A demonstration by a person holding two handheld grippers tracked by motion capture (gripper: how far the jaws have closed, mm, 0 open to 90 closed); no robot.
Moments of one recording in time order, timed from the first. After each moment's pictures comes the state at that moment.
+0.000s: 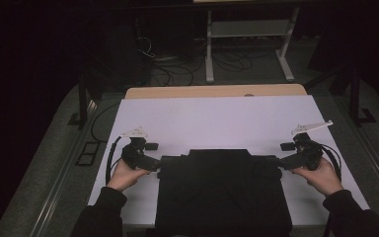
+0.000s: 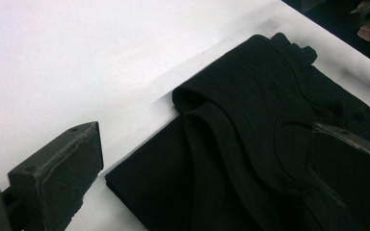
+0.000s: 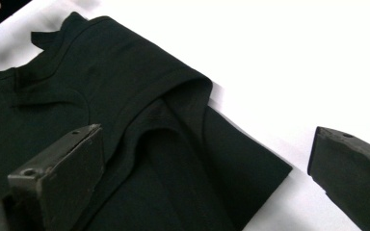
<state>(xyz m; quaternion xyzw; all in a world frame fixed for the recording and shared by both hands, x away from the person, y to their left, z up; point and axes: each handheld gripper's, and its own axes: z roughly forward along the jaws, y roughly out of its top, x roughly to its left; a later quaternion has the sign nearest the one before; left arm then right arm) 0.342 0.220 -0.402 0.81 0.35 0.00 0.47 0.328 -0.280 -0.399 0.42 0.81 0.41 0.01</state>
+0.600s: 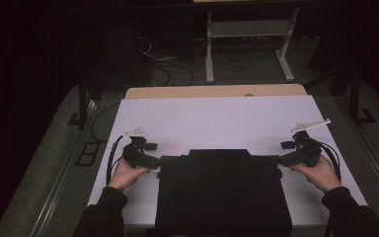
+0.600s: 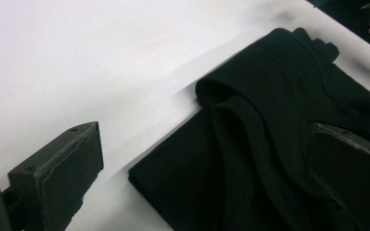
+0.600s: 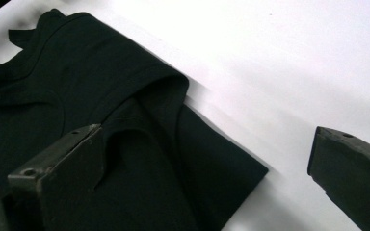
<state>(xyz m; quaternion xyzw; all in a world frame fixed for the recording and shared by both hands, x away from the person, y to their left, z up) 0.354 0.225 -0.419 0.81 0.37 0.00 0.46 0.342 -0.287 -0.410 0.43 0.81 0.40 0.01</state>
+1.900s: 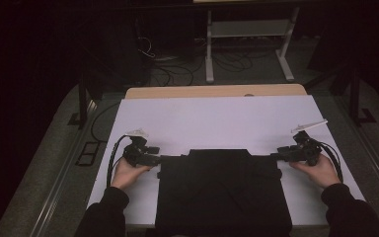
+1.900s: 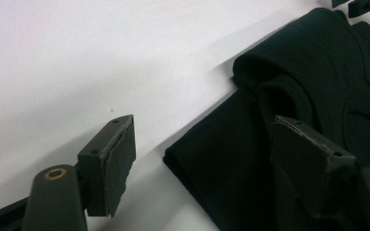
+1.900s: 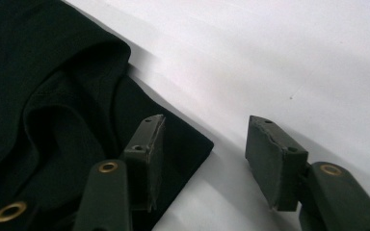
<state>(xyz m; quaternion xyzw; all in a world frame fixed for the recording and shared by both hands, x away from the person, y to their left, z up) 0.366 0.230 -0.437 0.81 0.40 -0.01 0.43 0.360 -0.303 -0.437 0.46 0.81 0.36 0.01</state>
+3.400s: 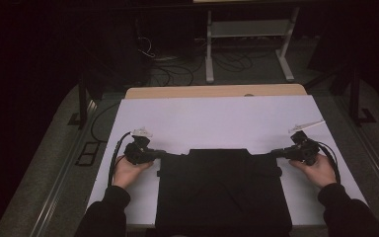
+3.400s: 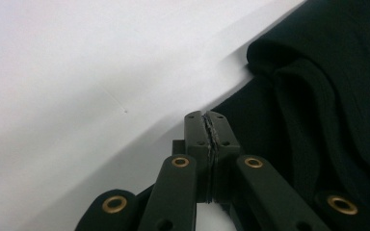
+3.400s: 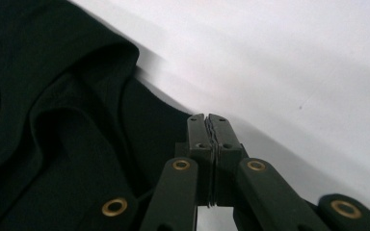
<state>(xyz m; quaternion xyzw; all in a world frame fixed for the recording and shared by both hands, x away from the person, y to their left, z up) 0.367 0.223 -0.430 0.84 0.38 0.04 0.38 0.360 -0.296 -0.435 0.45 0.82 0.36 0.01</state>
